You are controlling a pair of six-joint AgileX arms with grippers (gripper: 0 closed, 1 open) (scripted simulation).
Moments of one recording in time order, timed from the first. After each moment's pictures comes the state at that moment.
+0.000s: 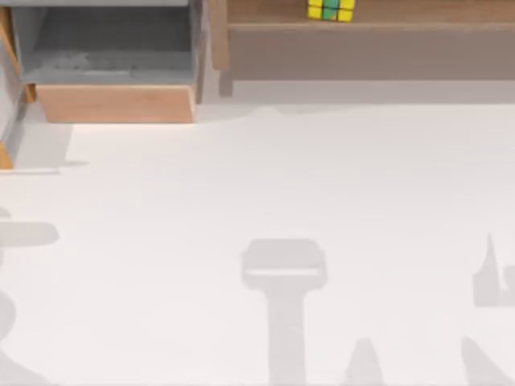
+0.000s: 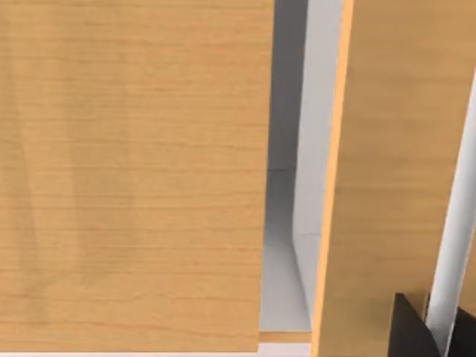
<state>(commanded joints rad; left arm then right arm) 0.55 2.12 0.73 1.36 0.58 1.58 0.00 0.00 0.00 0.00 0.00 0.00</state>
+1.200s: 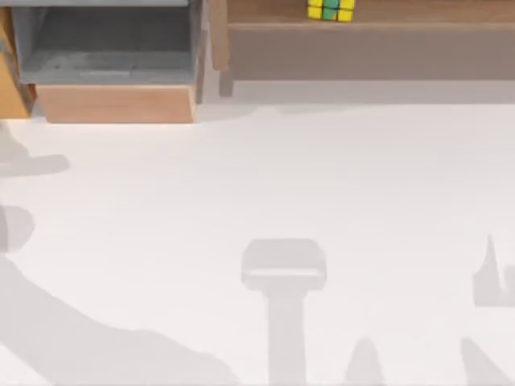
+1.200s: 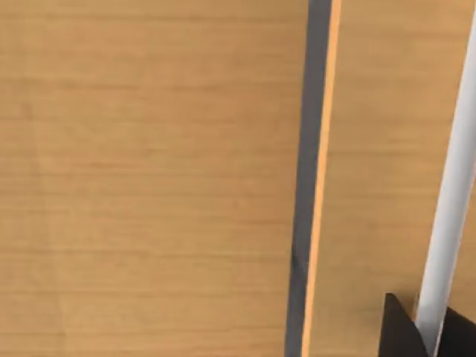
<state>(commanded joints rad) 0.43 2.31 1.14 1.14 0.46 1.58 0.00 0.00 0.00 0.00 0.00 0.00</state>
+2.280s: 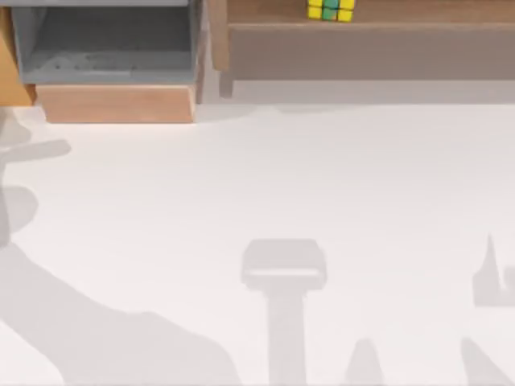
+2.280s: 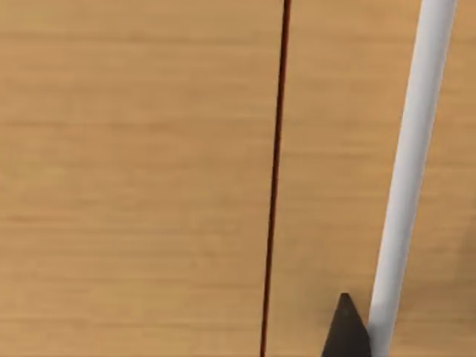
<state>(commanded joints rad) 0.39 2.36 1.25 1.08 0.43 1.57 0.00 0.00 0.00 0.00 0.00 0.00</state>
